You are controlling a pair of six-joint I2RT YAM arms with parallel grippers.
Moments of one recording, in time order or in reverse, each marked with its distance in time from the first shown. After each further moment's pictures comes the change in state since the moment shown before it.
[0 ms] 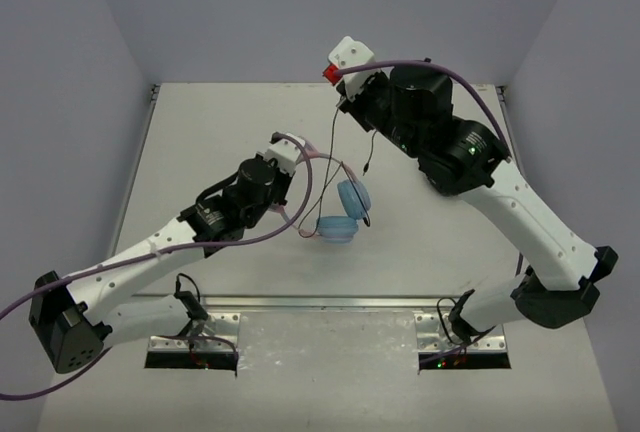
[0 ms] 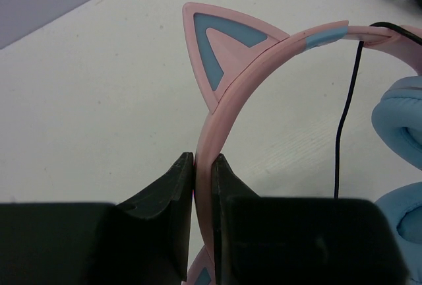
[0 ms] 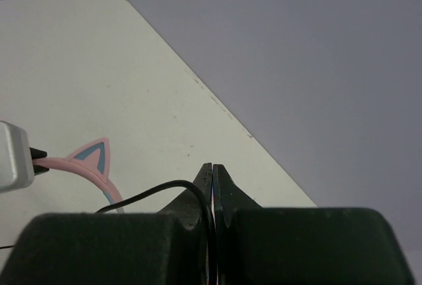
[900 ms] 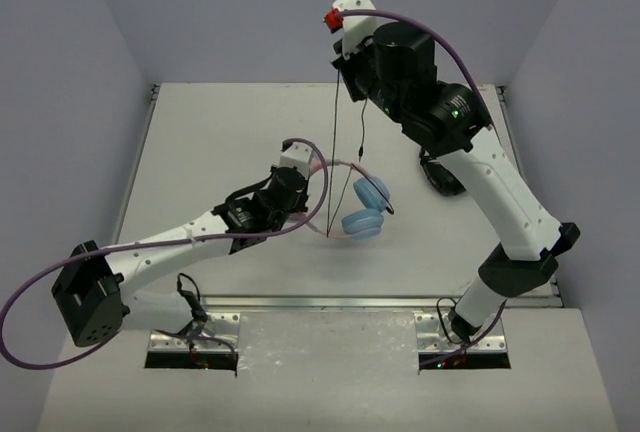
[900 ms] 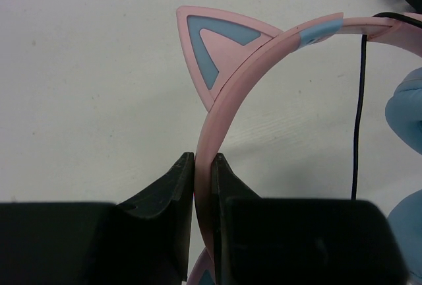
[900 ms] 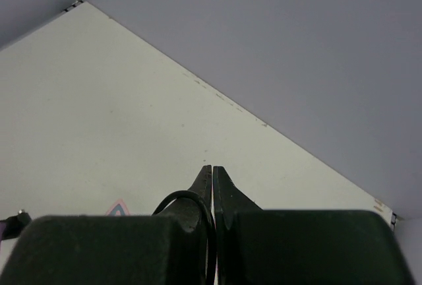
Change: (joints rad) left arm -0.066 0.193 0.002 0.038 -0.118 -0.318; right arm -0.055 0.219 0.350 -0.142 0.047 0.224
